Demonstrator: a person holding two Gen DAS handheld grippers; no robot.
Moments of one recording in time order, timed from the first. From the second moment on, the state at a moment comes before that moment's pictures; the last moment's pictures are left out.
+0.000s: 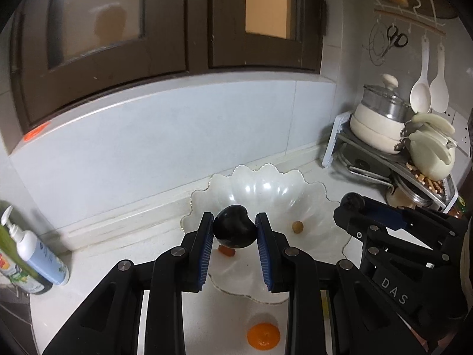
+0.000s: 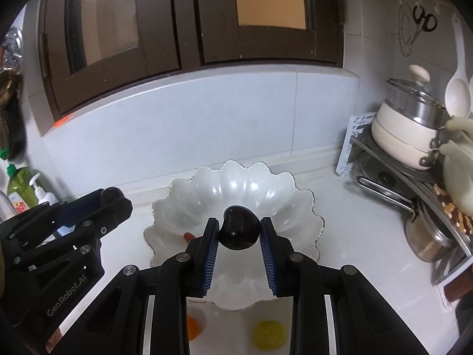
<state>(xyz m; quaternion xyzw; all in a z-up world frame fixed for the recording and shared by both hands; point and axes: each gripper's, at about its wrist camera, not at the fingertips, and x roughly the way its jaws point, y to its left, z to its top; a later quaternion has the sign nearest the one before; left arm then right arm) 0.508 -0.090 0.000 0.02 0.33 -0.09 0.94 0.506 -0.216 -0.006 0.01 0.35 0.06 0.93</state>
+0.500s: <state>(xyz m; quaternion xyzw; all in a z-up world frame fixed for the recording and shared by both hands) 0.586 -0.095 -0.031 0.04 0.40 -0.08 0.91 0.583 -0.223 -0.035 0.00 0.42 0.06 0.91</state>
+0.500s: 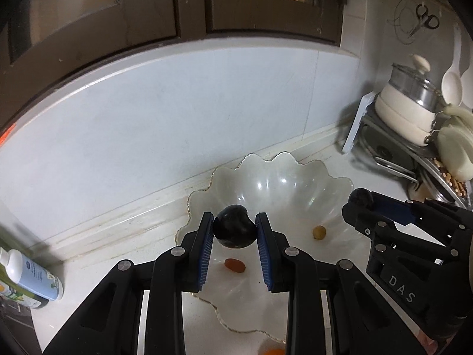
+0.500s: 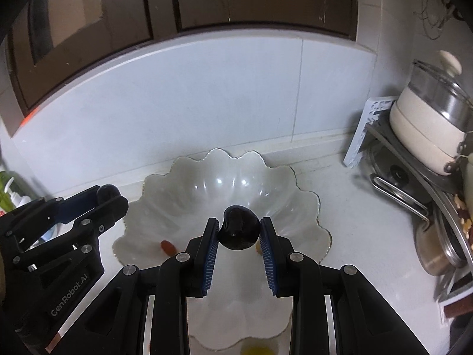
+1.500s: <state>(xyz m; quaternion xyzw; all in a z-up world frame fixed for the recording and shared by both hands) 0.660 -0.114 -0.089 0.05 0.50 -0.08 0.86 0.665 -0.230 -0.099 -0.01 0.53 0.06 0.85</state>
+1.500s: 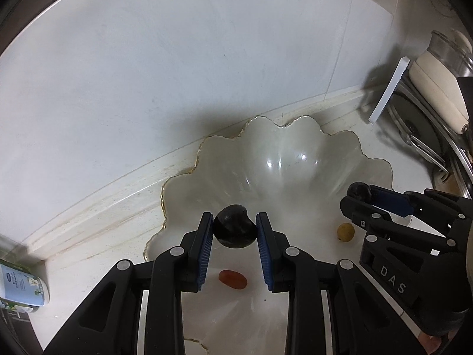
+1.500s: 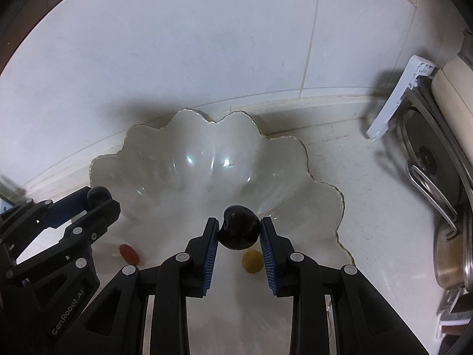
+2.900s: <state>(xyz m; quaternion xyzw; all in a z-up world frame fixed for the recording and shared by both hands) 0.589 -0.097 -0.044 0.06 0.45 -0.05 0.89 0.581 -0.243 -0.045 -0.04 0.45 -0.01 0.89</state>
